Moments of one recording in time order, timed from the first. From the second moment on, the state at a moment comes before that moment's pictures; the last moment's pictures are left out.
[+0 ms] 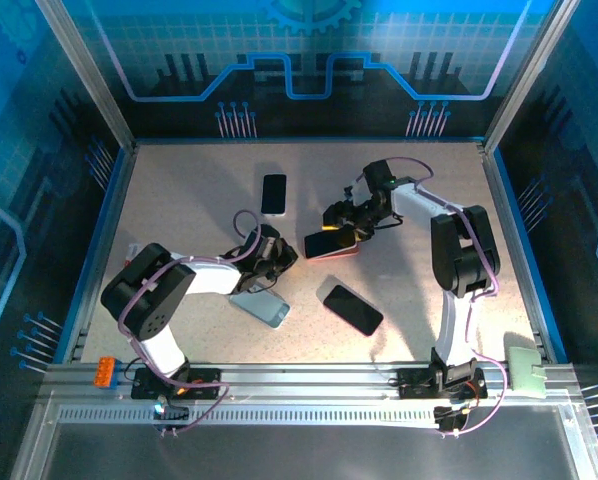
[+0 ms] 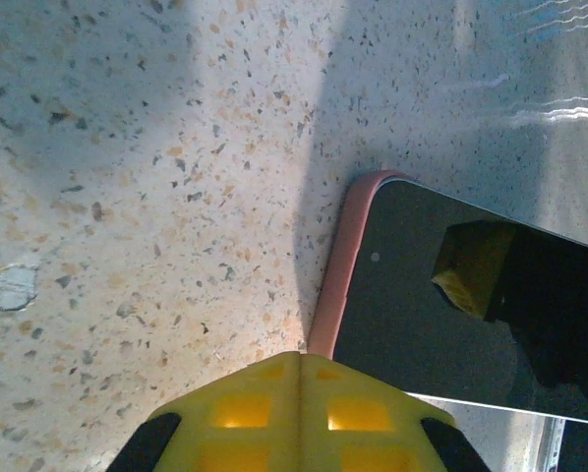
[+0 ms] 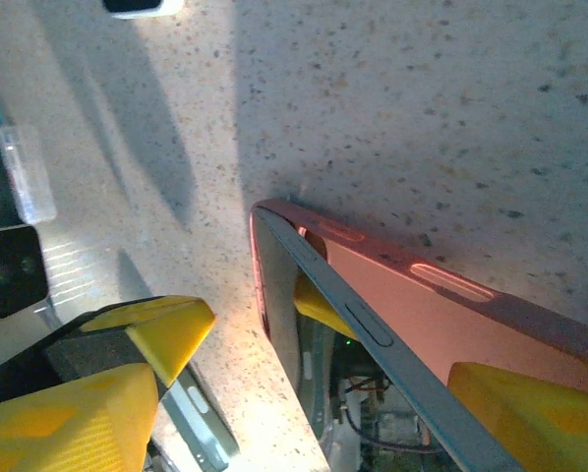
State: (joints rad) left arm -0.58 1.72 0.69 0.31 0.08 -1.21; right arm 0.28 1.99 1.42 -0.68 -0.68 0.40
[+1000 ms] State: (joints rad) left arm -0.61 1.74 0.74 0.29 0.08 -1.21; right arm 0.45 1.96 1.51 -0.88 -0.19 0.25
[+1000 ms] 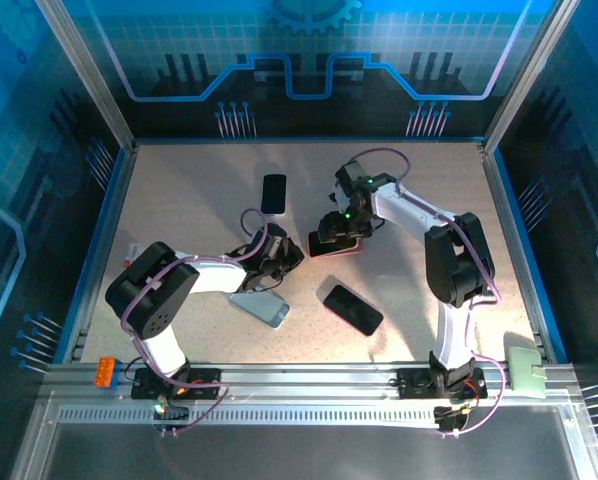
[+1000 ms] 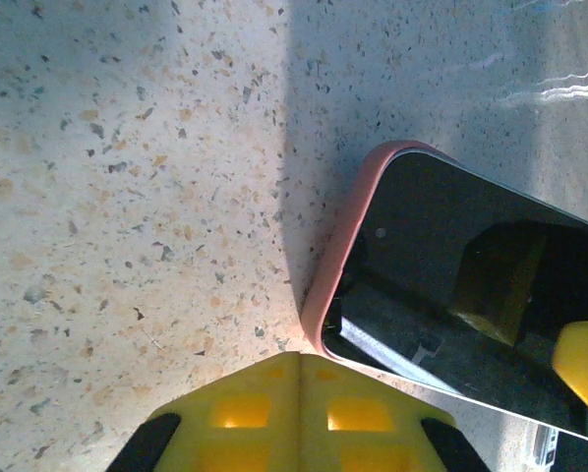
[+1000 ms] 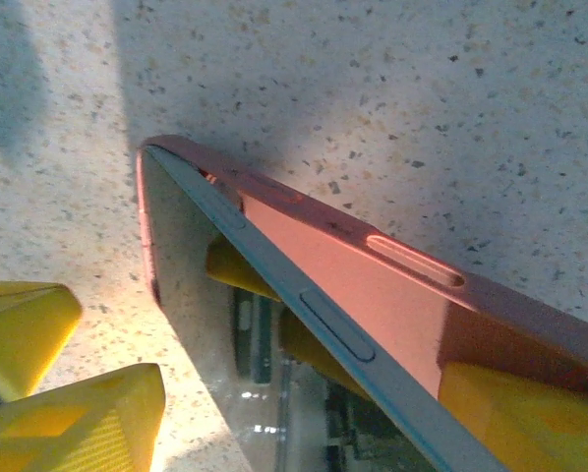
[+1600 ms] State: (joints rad) left arm -0.62 1.75 0.74 0.29 0.08 -1.21; right arm 0.54 2.04 1.60 -0.98 0.01 0.23
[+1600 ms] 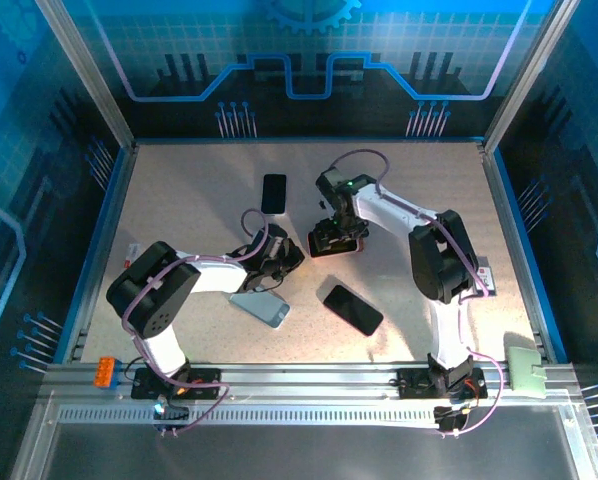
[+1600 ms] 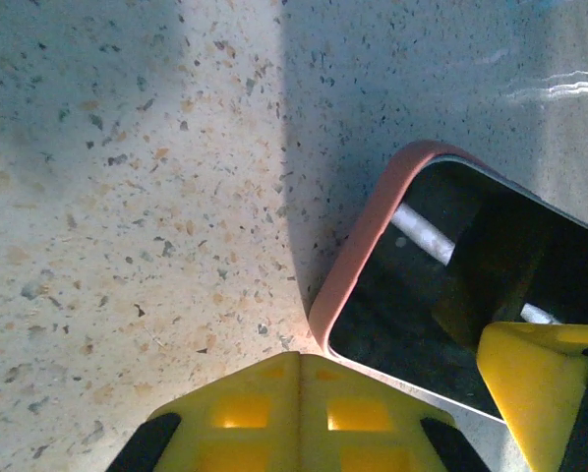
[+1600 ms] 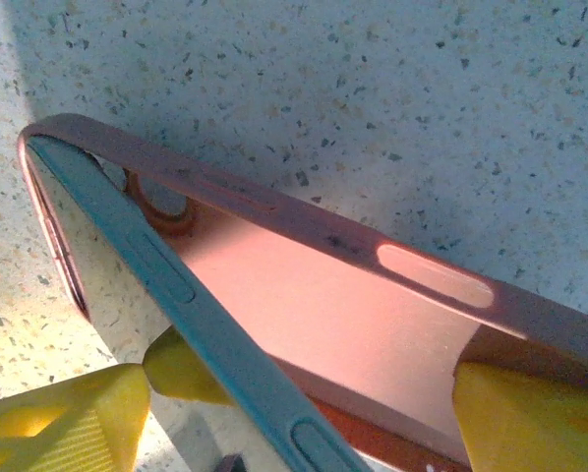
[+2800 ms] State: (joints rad) left arm -0.65 1.85 0.87 0.23 0.10 -1.18; right arm 0.25 1.84 1.11 -0.47 -0.77 0.54
